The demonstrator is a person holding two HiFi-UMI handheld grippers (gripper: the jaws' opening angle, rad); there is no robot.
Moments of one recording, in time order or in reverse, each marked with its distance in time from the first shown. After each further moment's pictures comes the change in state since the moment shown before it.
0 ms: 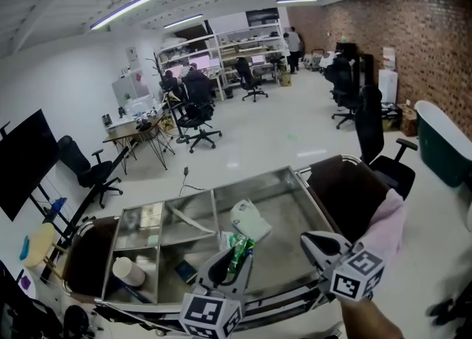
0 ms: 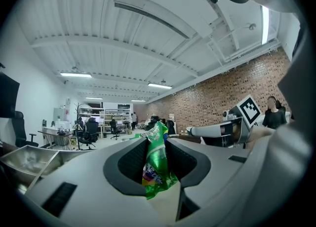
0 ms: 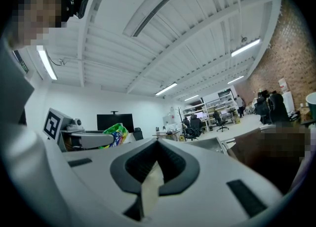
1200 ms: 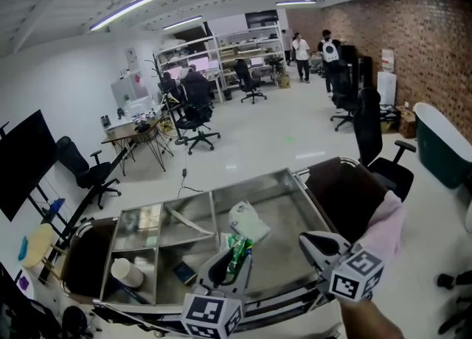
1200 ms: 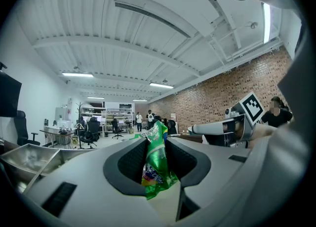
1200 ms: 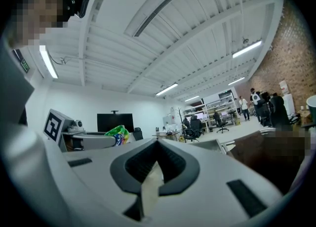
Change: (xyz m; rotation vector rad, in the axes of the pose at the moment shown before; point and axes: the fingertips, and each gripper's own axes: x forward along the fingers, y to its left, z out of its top) left arm 0.005 0.000 -0.003 -0.007 0.012 0.021; right arm -0.001 0.000 0.005 -0.018 -0.002 0.002
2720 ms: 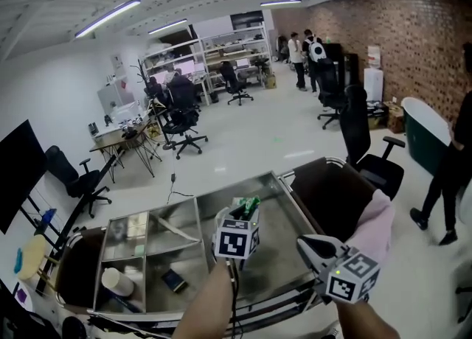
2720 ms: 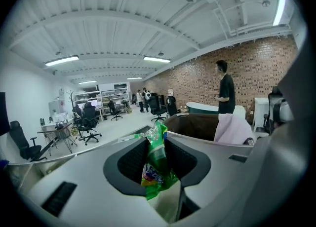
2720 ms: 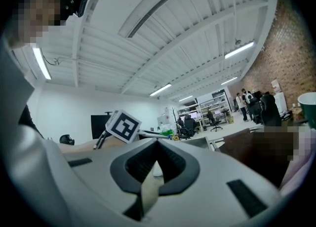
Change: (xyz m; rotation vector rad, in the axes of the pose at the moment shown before) left arm 0.196 0.031 -0.040 0.077 0.300 -0.016; right arm -0.020 -0.029 -0.006 0.037 -0.006 -0.065
